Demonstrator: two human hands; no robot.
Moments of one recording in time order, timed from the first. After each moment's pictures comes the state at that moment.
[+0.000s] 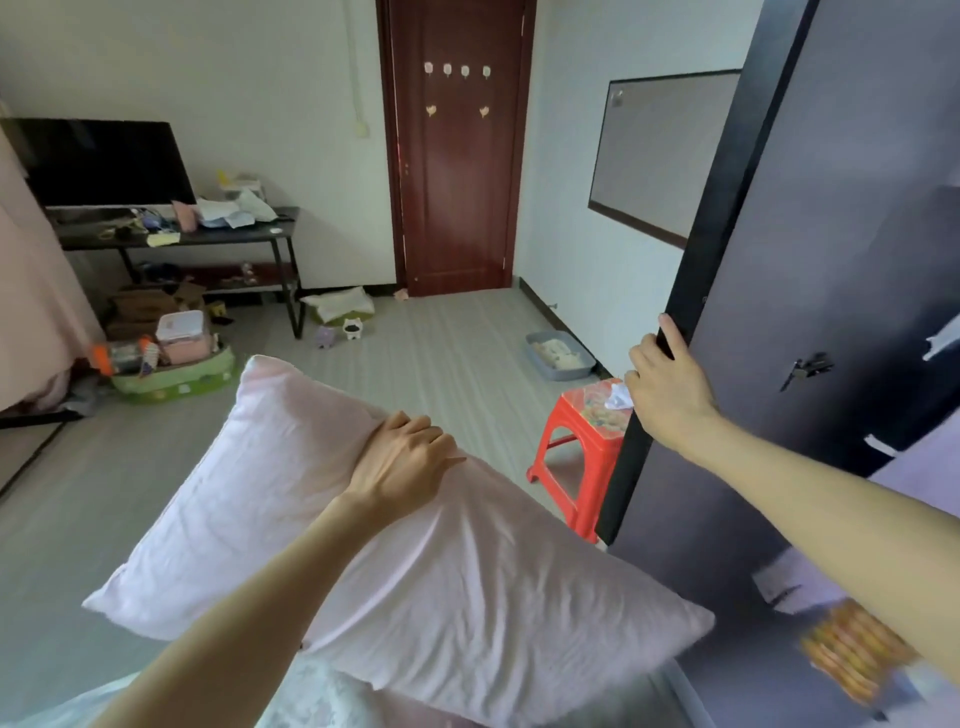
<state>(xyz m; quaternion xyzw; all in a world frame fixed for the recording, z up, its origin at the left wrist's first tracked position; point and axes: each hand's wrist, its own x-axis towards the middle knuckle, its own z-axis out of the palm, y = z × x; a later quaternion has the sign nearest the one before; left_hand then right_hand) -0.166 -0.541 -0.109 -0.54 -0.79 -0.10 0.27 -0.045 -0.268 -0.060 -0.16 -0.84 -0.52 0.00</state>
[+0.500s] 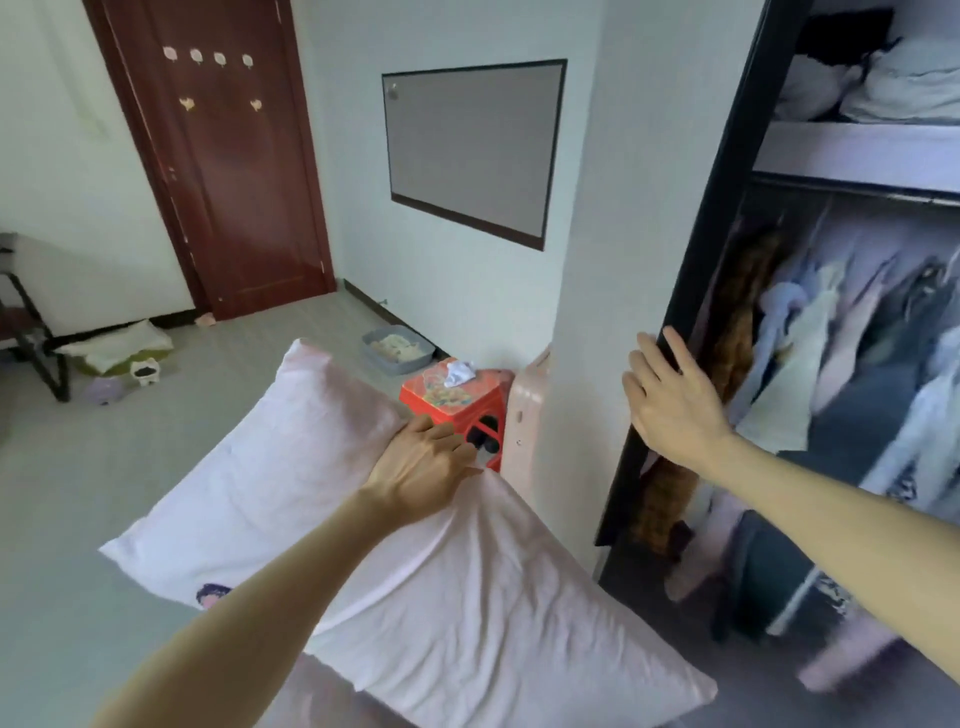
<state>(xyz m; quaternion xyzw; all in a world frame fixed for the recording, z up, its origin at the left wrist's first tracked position) -0.048 -0.422 -0.122 -0.72 -0.62 -0.07 0.29 0.179 -0.246 -0.076 -0.31 -0.84 -0.45 -0.01</state>
